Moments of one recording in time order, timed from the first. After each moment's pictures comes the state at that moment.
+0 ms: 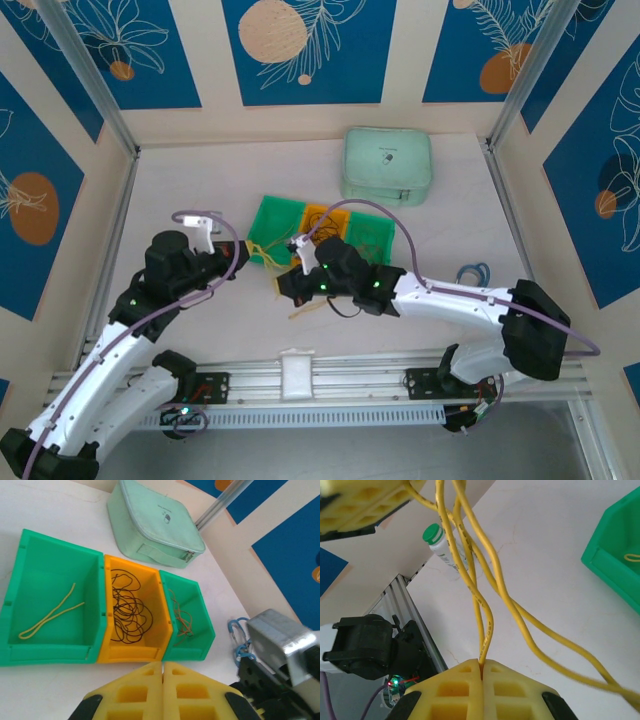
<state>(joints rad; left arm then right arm) -0.43 0.69 0.71 -0.39 0.30 -0.56 1.04 1.36 0.86 0.02 -0.21 0.55</state>
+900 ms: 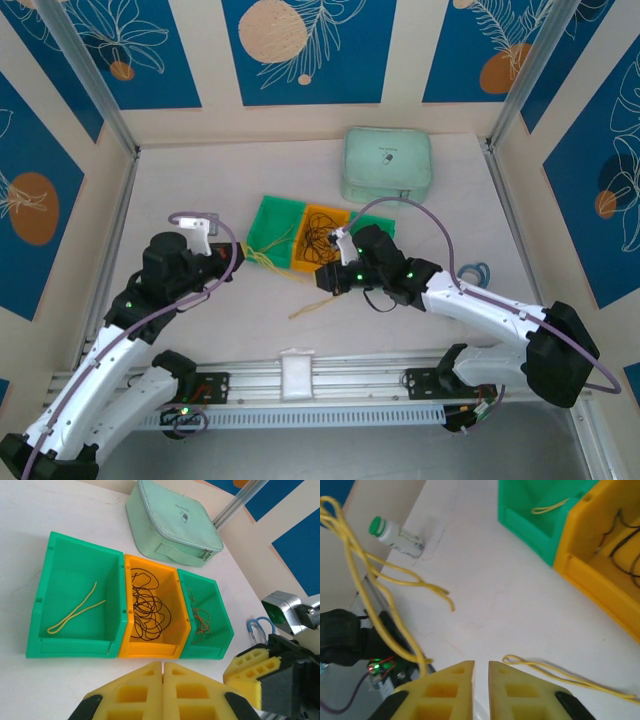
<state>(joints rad) -0.43 0.68 0.73 -0.46 0.24 -0.52 0.82 1.20 0.76 -0.18 -0.36 0.54</state>
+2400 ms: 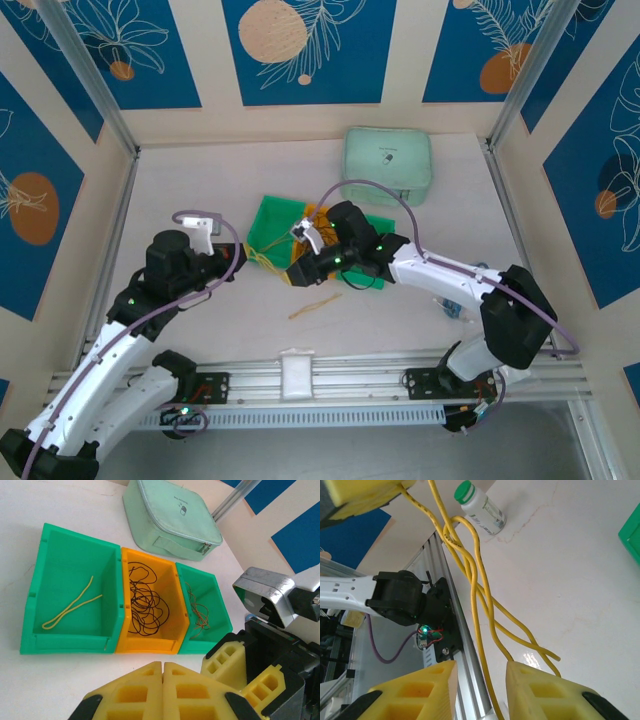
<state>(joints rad) -0.43 0.70 0.73 -0.46 0.26 -0.52 0.81 1.48 1.00 -0.18 -0.73 0.32</state>
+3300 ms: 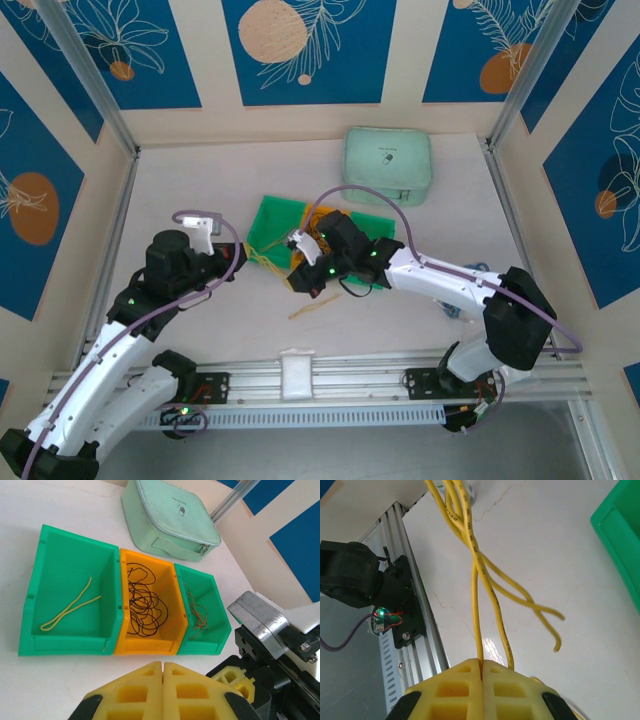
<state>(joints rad) -0.43 0.70 0.73 -0.45 0.27 -0.52 0.88 1.47 1.01 -0.30 -0.53 0.19</state>
